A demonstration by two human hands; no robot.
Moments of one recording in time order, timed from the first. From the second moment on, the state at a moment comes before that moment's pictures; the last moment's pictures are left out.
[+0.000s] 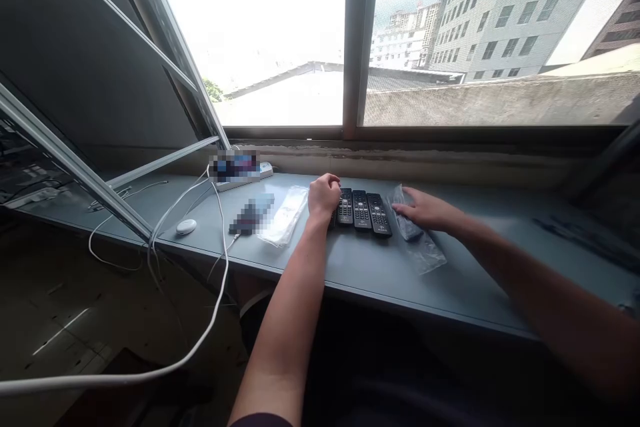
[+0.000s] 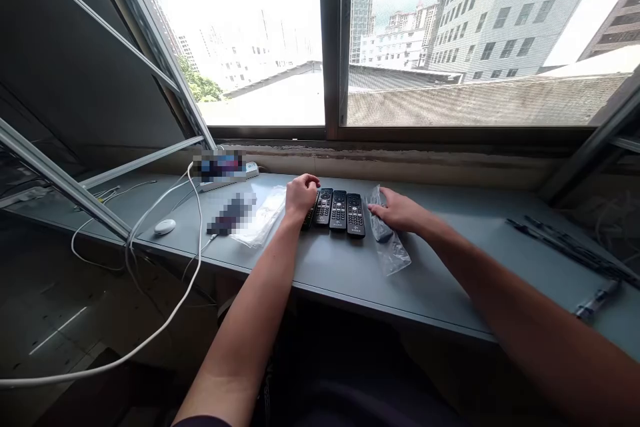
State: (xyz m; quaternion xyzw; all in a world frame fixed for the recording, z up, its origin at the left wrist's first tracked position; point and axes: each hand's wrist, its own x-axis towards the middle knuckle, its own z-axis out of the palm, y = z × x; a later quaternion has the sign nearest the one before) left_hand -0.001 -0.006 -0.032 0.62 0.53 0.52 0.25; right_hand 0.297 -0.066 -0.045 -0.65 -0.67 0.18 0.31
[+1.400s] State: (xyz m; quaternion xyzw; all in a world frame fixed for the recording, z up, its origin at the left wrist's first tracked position) left_hand -0.002 -0.021 -0.025 0.67 0.70 0.25 0.07; right_hand 0.251 -0.107 -0.014 -0.72 -0.69 0.04 0.06
